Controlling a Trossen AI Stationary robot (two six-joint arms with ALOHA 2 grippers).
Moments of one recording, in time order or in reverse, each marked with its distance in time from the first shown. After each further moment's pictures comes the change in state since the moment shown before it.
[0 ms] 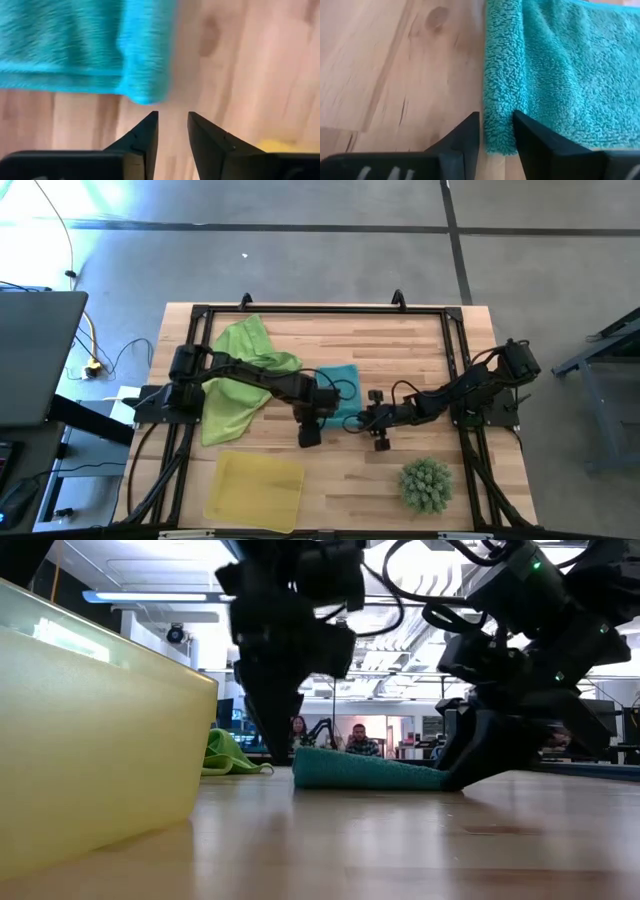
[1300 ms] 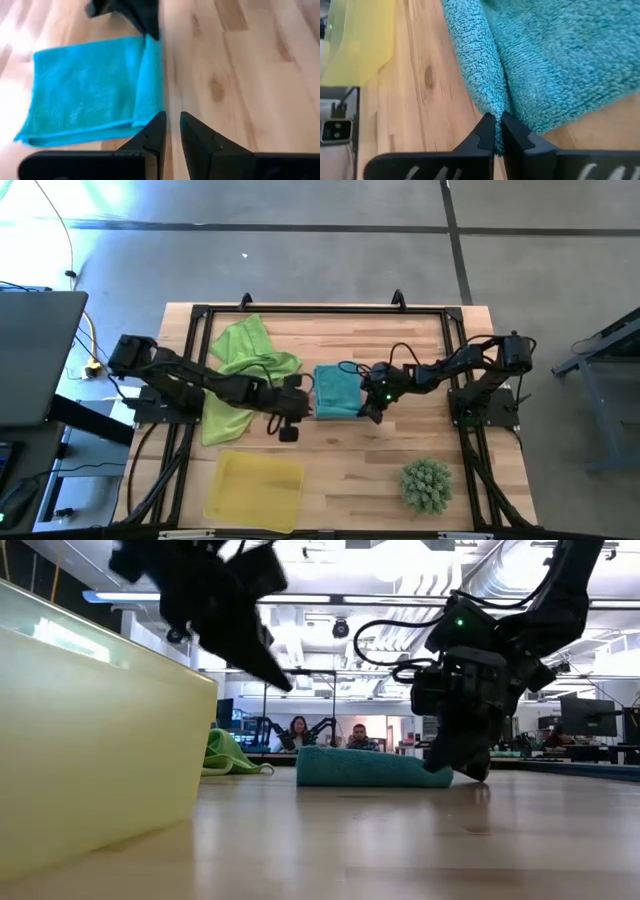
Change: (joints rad) left arm -0.077 -0.461 -0.566 0.682 -0.402 0.218; right arm -0.388 0.002 -0.005 0.042 -0.651 0.531
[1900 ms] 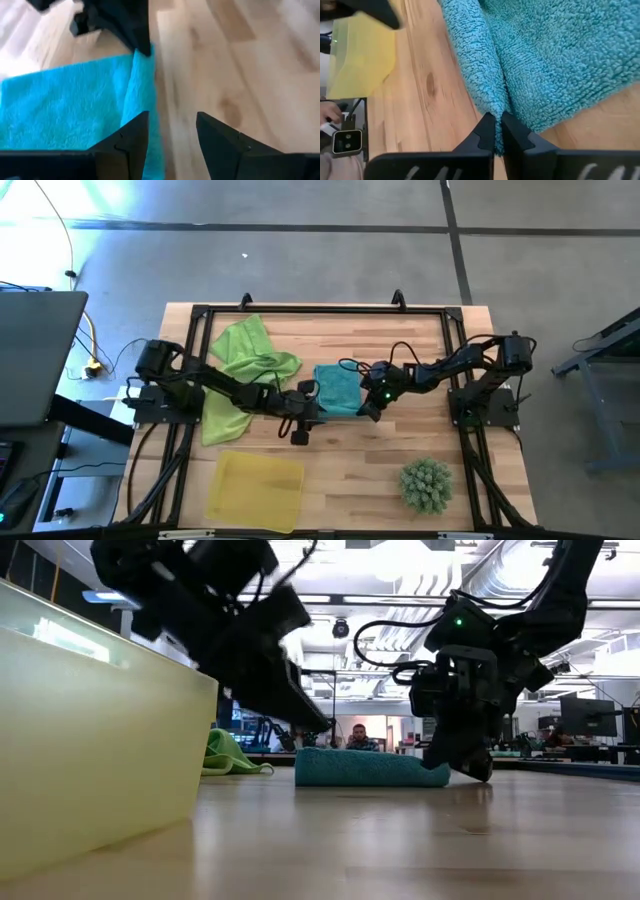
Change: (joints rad) left arm 0.017 0.223 -0.053 0.401 0.036 0.110; right arm -0.004 -0.001 0.002 0.000 -0.008 0.074
